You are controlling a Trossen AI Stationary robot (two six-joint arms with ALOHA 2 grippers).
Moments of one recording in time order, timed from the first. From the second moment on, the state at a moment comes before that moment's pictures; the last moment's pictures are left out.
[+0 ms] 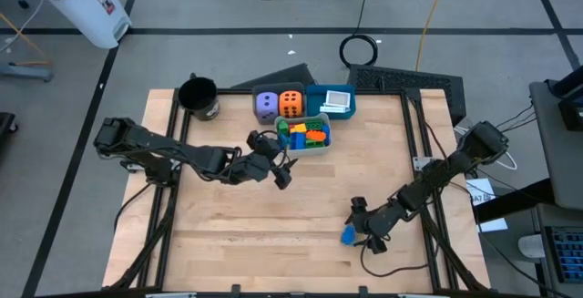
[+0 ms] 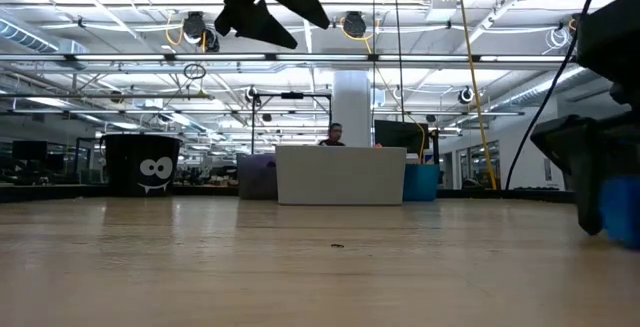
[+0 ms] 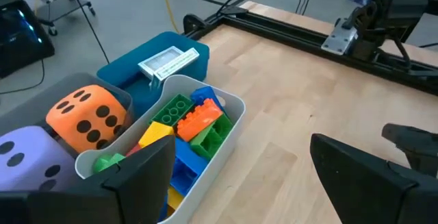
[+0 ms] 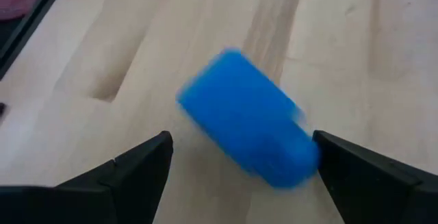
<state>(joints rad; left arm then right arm) -0.19 1.51 1.09 -0.14 -0.69 -0.43 0.64 1.50 0.46 0.26 0.11 0.36</state>
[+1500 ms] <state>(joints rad) -0.19 1.51 1.09 -0.15 -0.68 -0.43 0.59 1.62 0.46 0.52 -0.06 0.00</state>
